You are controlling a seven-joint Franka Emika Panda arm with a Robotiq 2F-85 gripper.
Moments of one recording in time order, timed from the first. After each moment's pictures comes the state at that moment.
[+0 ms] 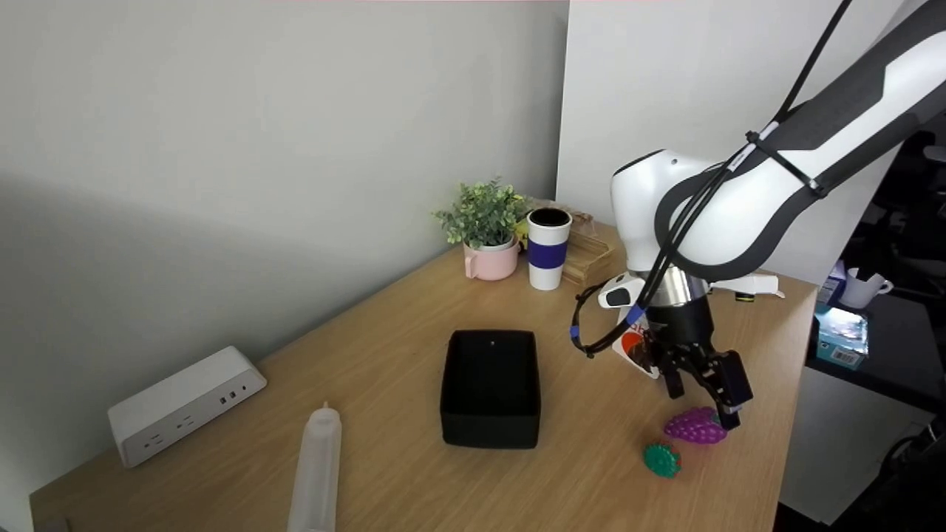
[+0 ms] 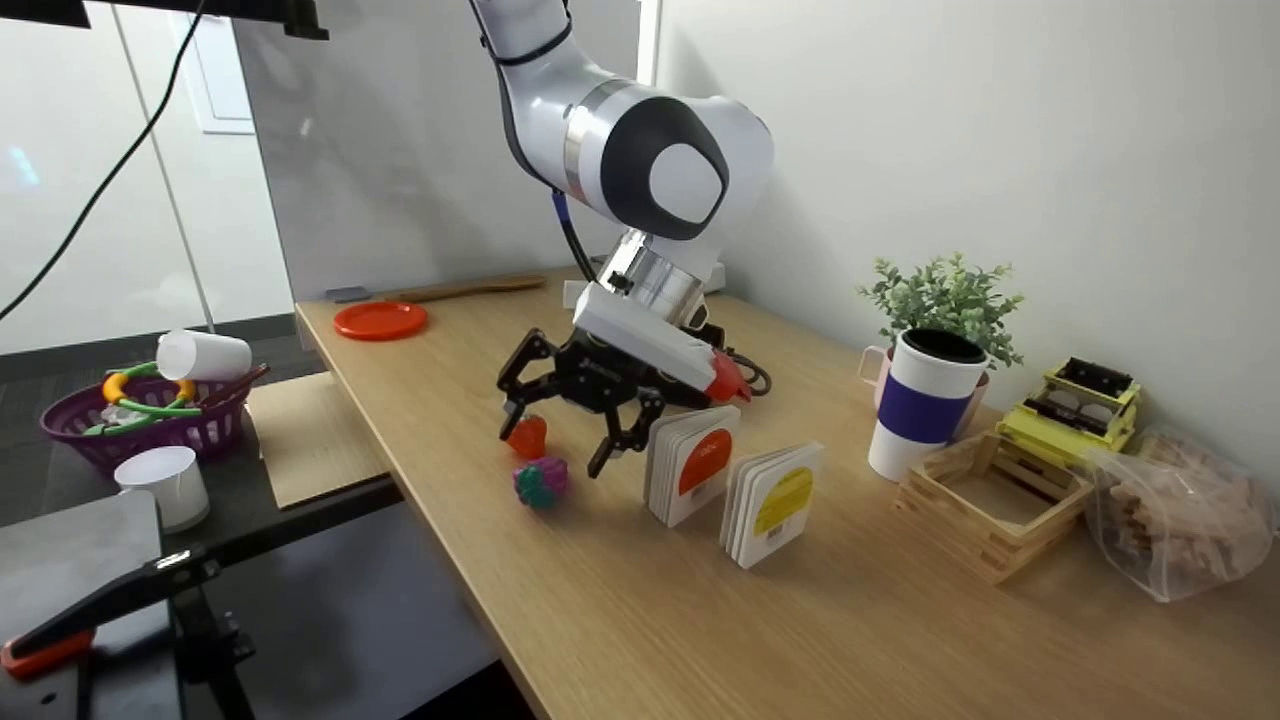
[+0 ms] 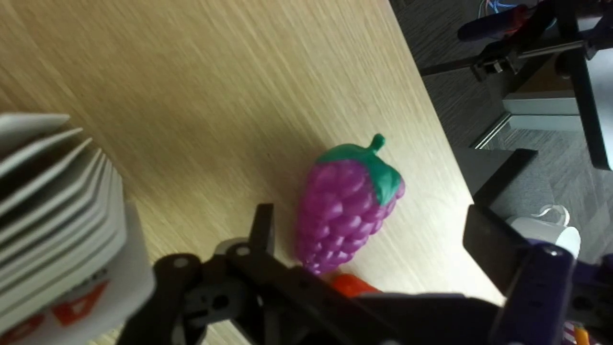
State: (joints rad) arm -0.01 0.58 0.10 -2.00 0.12 2.12 -1.01
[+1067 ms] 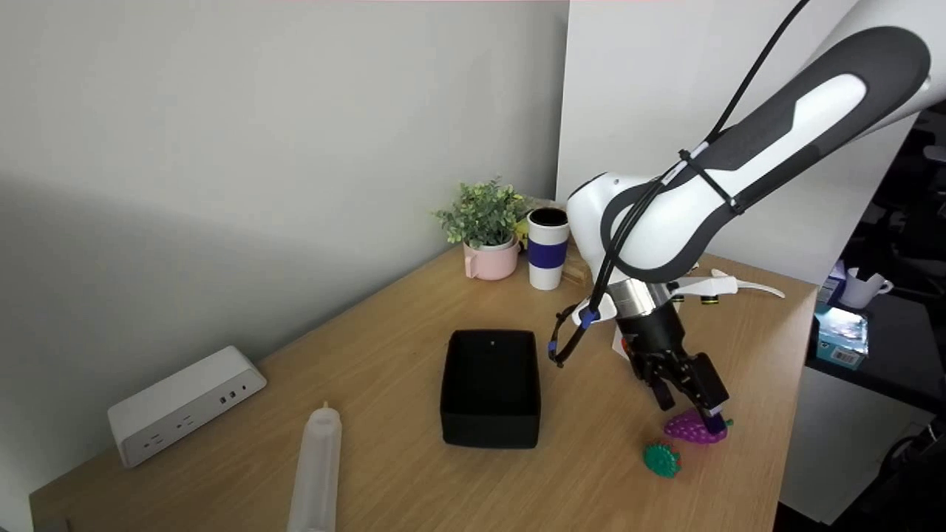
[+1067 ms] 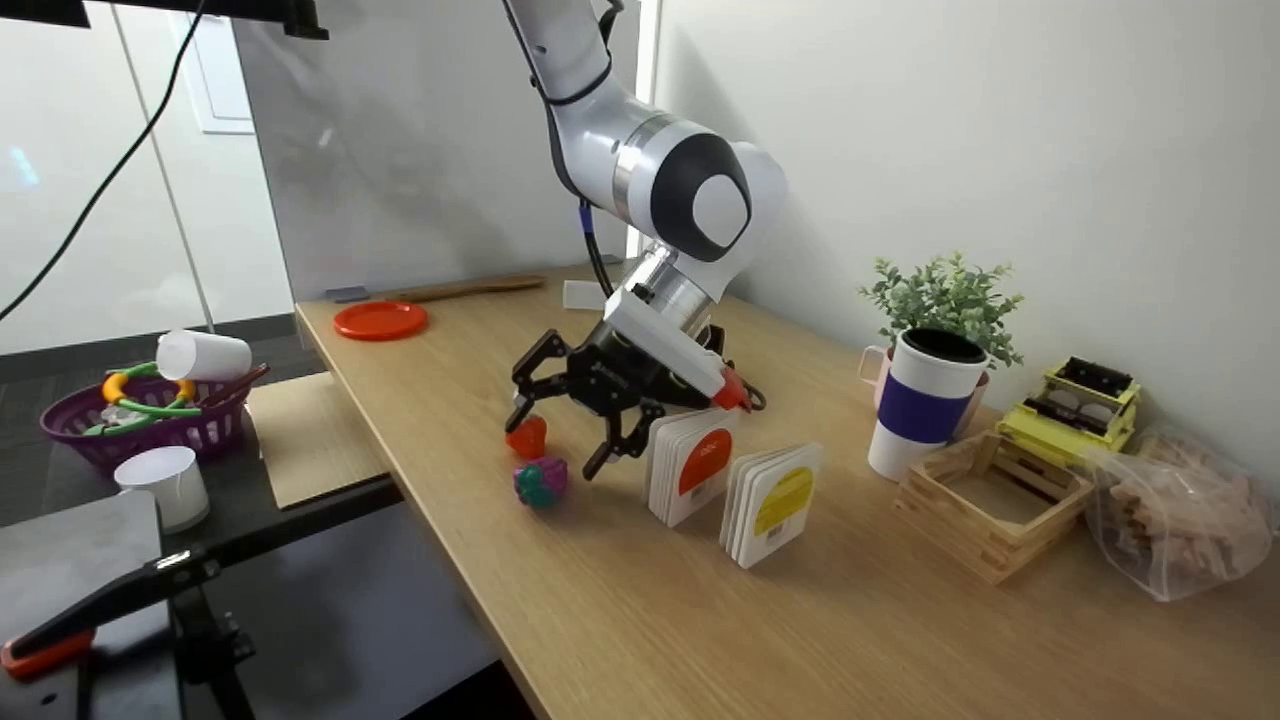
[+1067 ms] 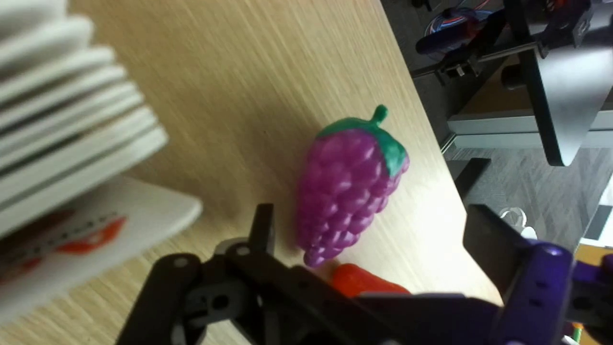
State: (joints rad) arm -0.01 0.75 0.12 -1.75 0.10 1.88 -0.99
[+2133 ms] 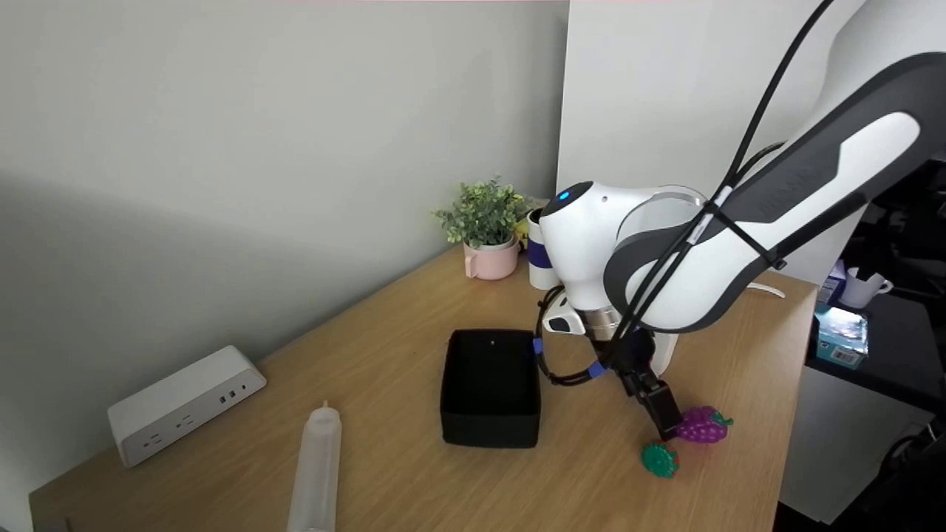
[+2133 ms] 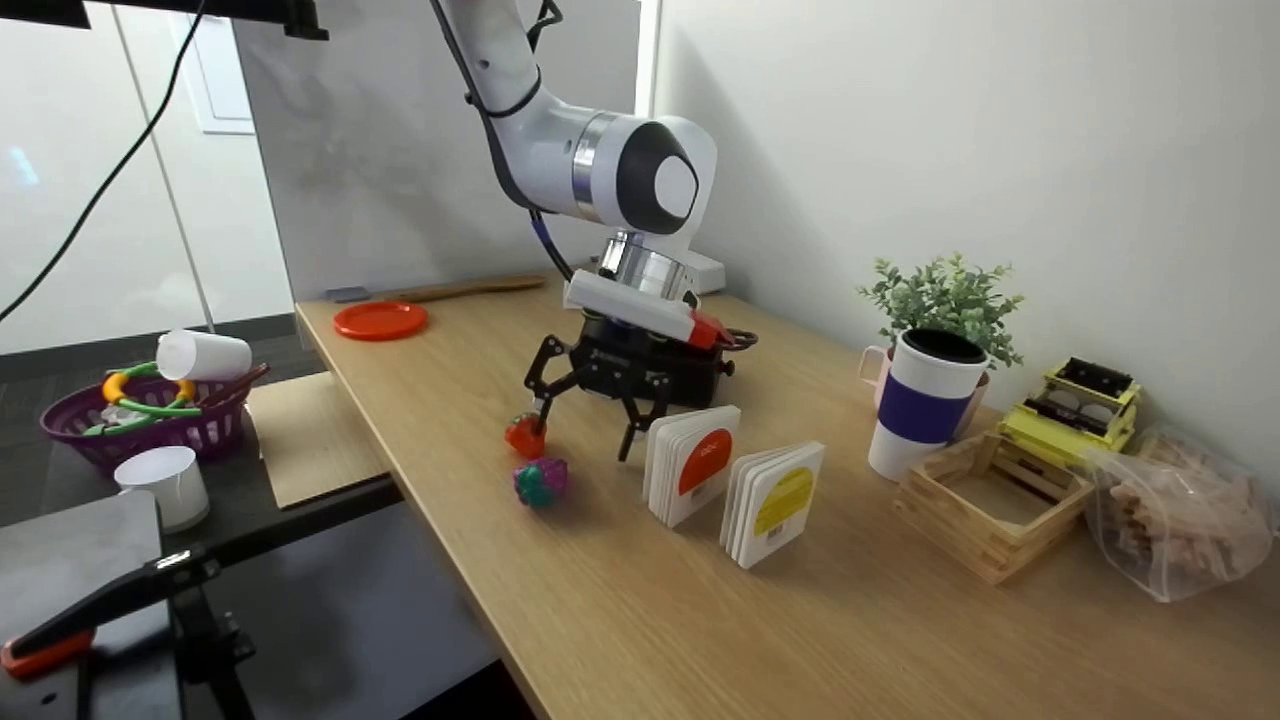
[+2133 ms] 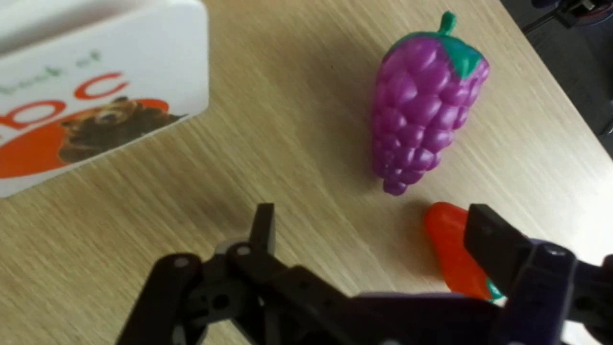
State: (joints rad) arm 0.09 0.76 0.13 -1.75 -0.14 2.06 -0.60
